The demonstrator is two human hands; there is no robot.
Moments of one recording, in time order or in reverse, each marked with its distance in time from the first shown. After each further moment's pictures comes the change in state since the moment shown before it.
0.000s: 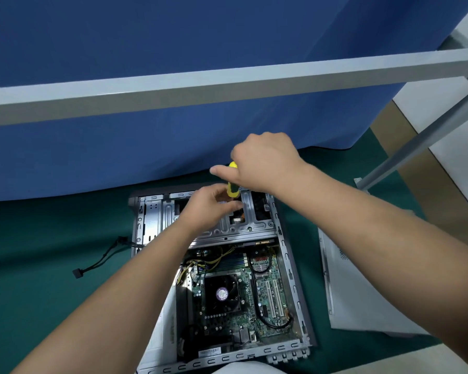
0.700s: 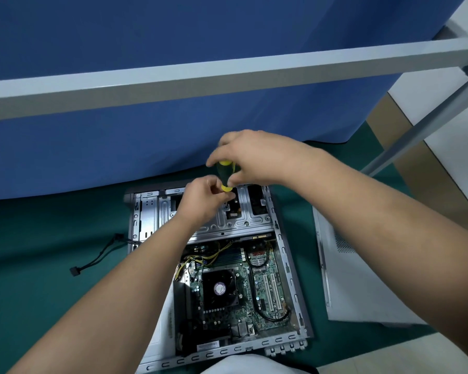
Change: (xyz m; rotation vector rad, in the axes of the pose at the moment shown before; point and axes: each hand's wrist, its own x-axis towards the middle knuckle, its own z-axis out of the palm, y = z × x) left_hand 0.005 0.003 0.004 0.119 0.162 -0.024; right_hand 0.003 0.013 -0.005 0.214 -0.174 -0.276
